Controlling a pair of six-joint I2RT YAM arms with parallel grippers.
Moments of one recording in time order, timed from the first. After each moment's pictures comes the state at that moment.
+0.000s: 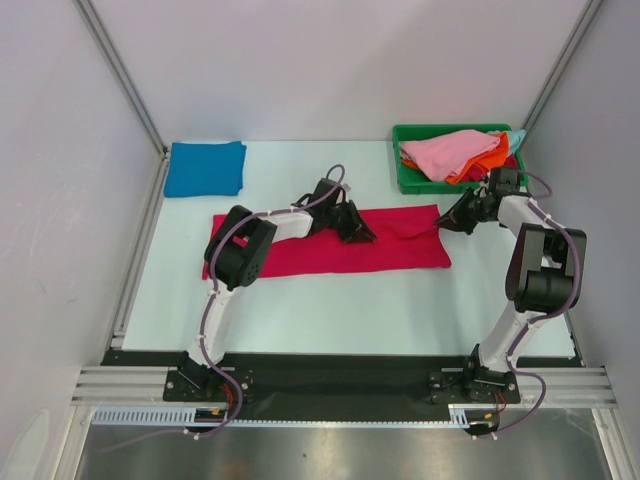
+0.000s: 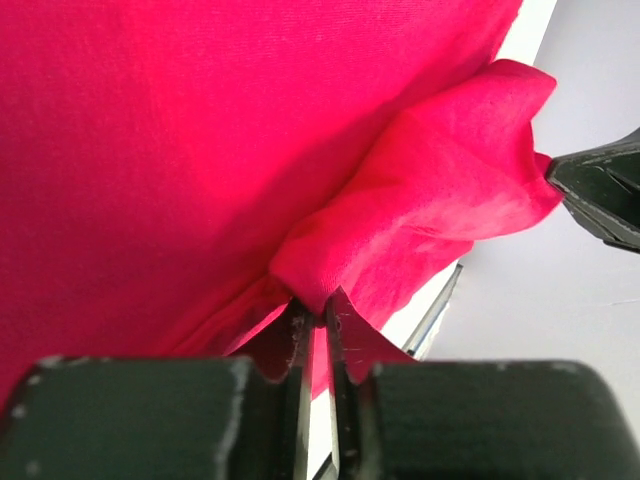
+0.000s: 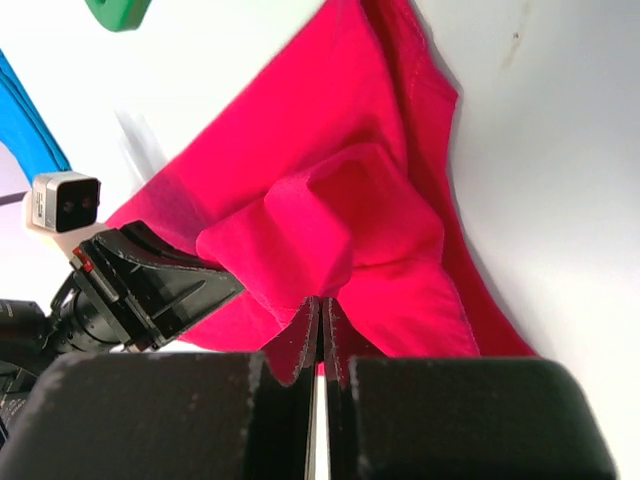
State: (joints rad) left arm -0.58 2.31 1.55 0.02 0.58 -1.04; right arm -0.17 1.82 1.23 -0.45 -0.57 0.59
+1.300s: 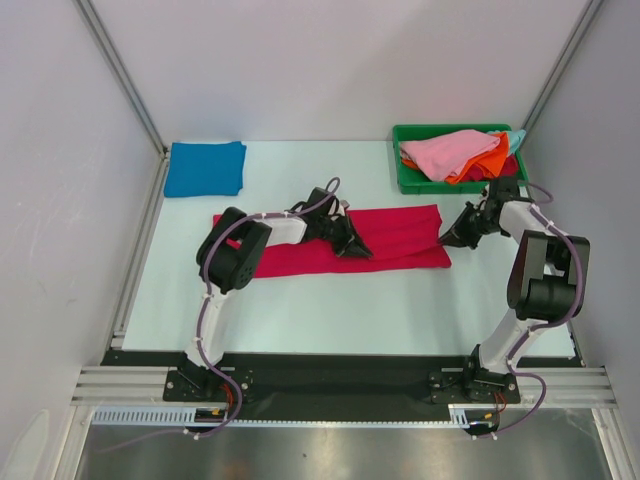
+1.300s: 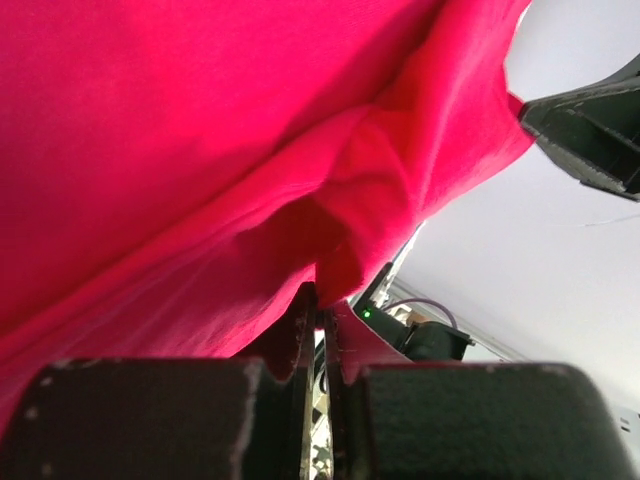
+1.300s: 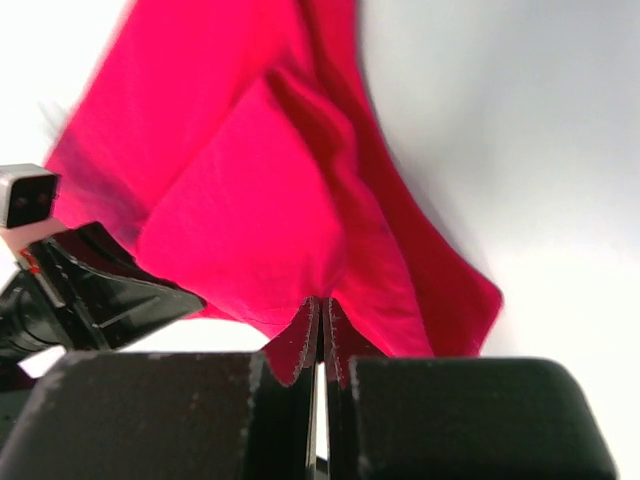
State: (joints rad) left arm -0.57 2.24 1.41 0.00 0.77 -1.07; right arm -0.17 1.76 1.18 -0.61 -0.50 0.49
